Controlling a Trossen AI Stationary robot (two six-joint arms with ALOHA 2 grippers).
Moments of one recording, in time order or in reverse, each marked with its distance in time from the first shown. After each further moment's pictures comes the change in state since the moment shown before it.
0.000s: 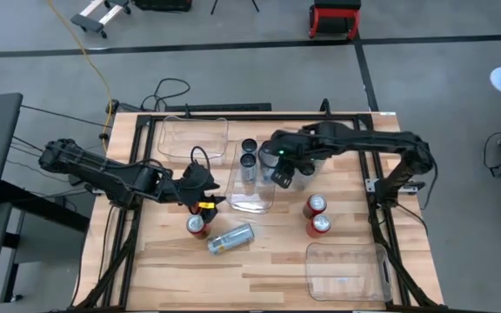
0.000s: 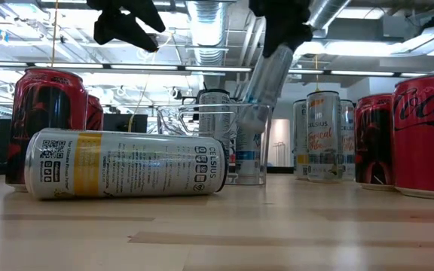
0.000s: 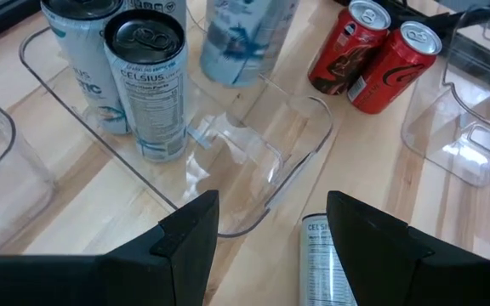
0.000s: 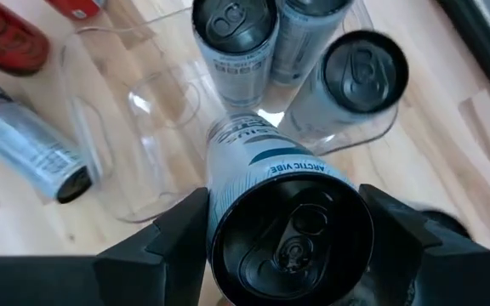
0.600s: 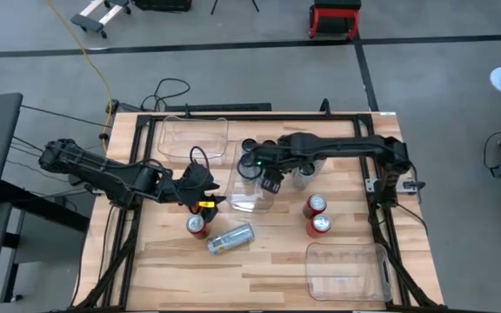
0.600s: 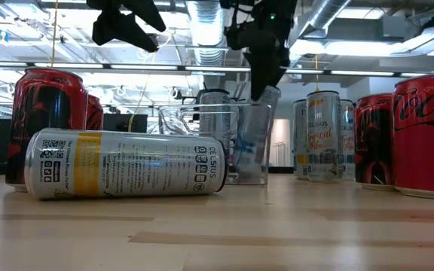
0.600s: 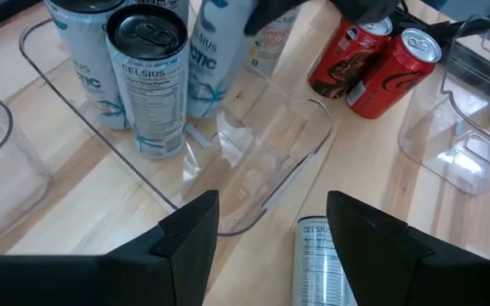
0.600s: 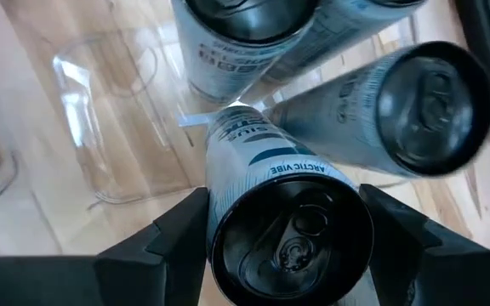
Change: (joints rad) left arm 0.000 0.000 0.000 0.002 0.000 -0.037; right arm -0.003 0.194 0.001 0.031 0.094 -0.157
